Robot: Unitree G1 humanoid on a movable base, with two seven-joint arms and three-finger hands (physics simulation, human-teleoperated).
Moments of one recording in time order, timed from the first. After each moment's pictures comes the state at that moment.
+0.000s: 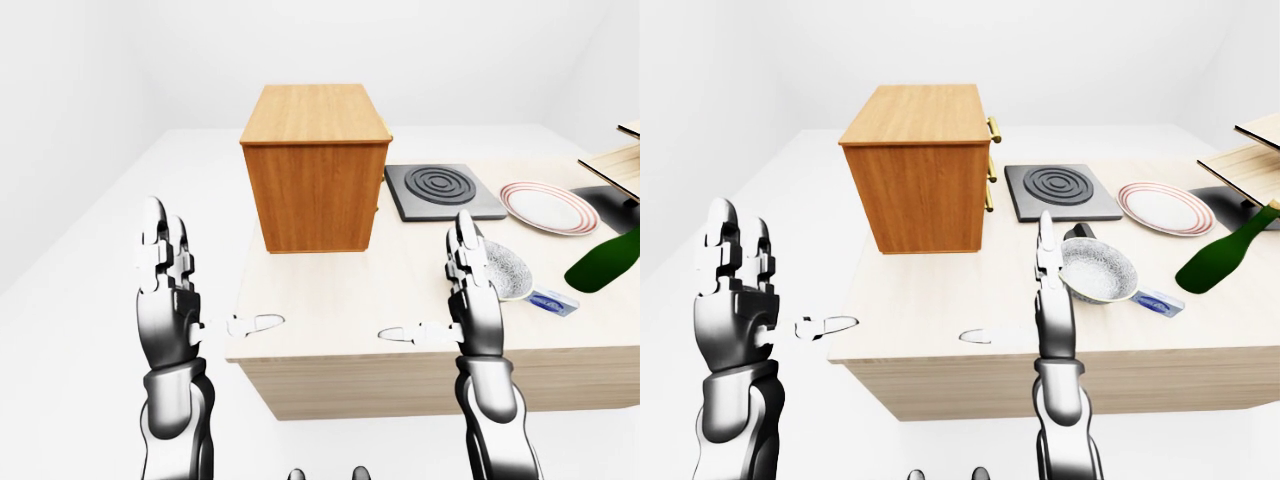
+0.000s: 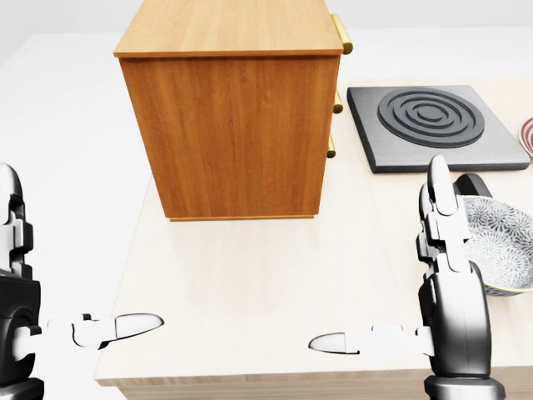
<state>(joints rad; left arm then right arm) 0.14 -0.01 0.08 -0.57 0.06 -0.09 0.06 0.17 0.00 0.00 -0.46 -0.22 -0.09 -0.02</state>
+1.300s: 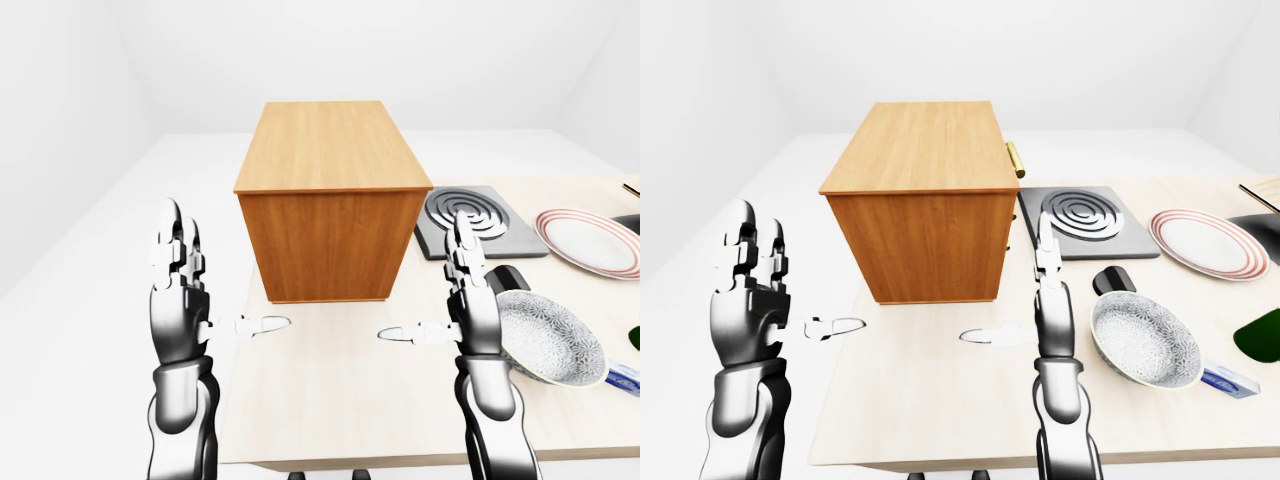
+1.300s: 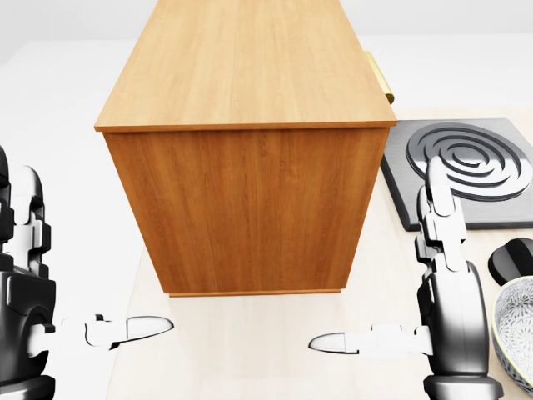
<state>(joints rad) 0.13 -0.01 0.06 -0.53 0.05 -0.09 0.04 0.17 0.00 0.00 -0.44 -0.22 -0.09 -0.02</state>
